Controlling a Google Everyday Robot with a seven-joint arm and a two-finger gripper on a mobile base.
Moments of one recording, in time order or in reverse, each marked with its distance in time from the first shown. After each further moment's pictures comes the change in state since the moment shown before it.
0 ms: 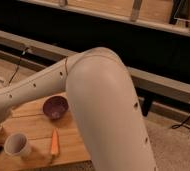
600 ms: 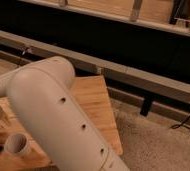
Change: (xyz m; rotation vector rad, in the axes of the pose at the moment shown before) arm -0.014 -0.006 0.047 0.121 0.477 -0.168
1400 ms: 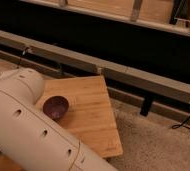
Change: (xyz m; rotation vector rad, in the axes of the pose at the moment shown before) arm -0.146 -0.004 -0.037 0.109 -0.383 0.049
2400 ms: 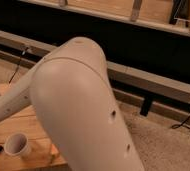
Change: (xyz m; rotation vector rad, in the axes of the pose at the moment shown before) arm 0.152 -0.087 -0.068 0.191 -0.304 0.332
